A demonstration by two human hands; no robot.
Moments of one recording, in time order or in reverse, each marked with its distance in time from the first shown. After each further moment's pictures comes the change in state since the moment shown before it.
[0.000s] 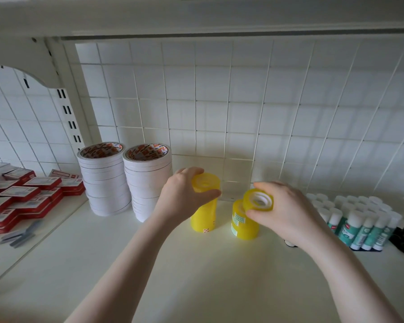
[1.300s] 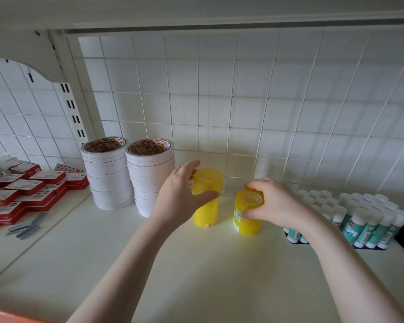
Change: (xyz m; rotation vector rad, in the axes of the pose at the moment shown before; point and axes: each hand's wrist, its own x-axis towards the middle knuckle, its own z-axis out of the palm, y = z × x) left_hand -0.012 -0.012 0.002 -0.068 0.073 0.090; right_hand 0.031 0.016 0.019 0.017 -0.241 -0.055
